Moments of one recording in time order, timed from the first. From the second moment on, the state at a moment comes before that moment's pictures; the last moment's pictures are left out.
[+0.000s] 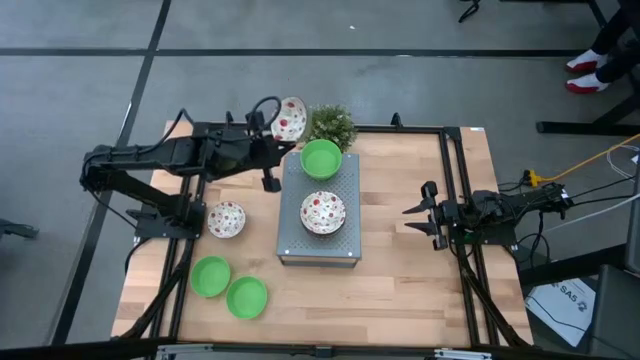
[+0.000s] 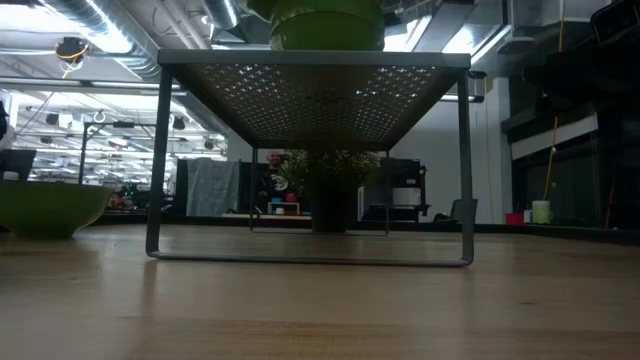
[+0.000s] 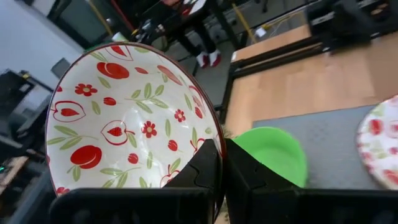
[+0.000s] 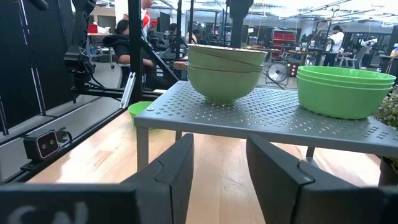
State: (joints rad) left arm 0.00 1.21 1.38 -0.55 -0.56 0.41; right arm 0.25 0.00 0.01 0.05 0.15 -0.08
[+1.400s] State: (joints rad) left arm -0.13 1.55 1.72 -1.00 -0.25 0.19; right arm 0.25 0.00 0.01 0.05 0.15 -0.08
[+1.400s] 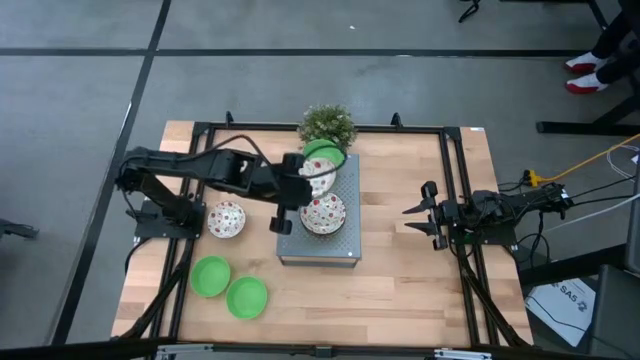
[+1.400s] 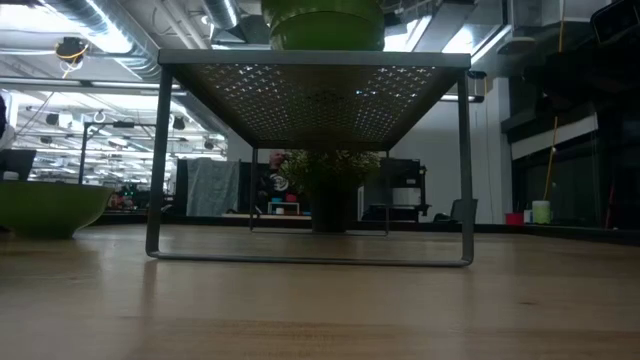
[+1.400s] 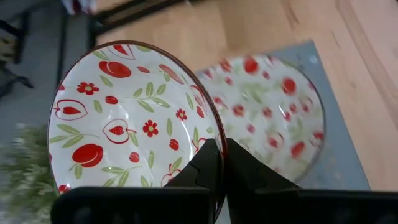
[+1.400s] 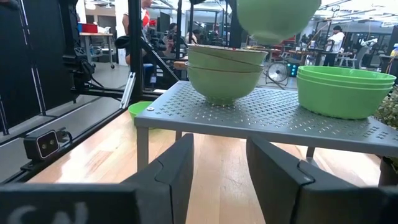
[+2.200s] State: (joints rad) left arm -0.20 1.59 1.72 -1.05 -0.09 0.55; right arm 0.25 0.00 0.01 0.05 0.15 -0.08
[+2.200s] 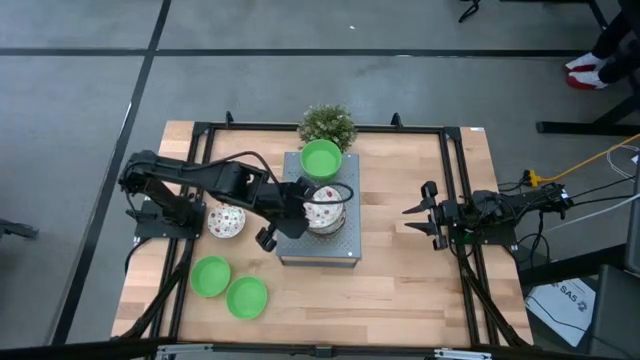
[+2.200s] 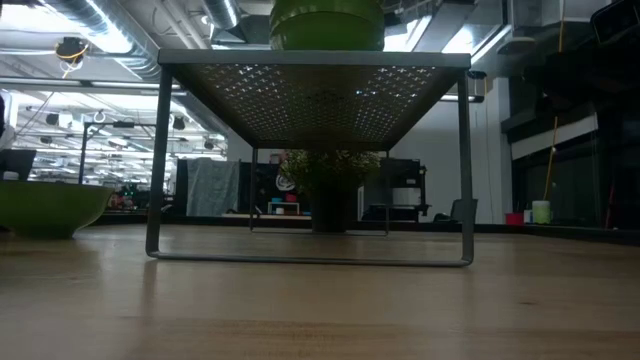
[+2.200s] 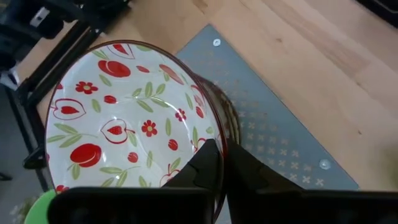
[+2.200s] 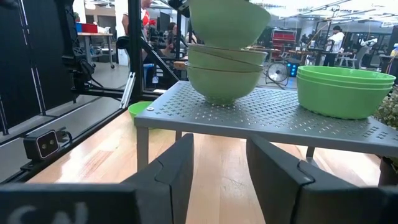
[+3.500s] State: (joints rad) left arm -0.19 1.58 1.72 -1.04 -0.12 0.46; right arm 0.25 0.00 0.01 0.05 0.15 -0.08
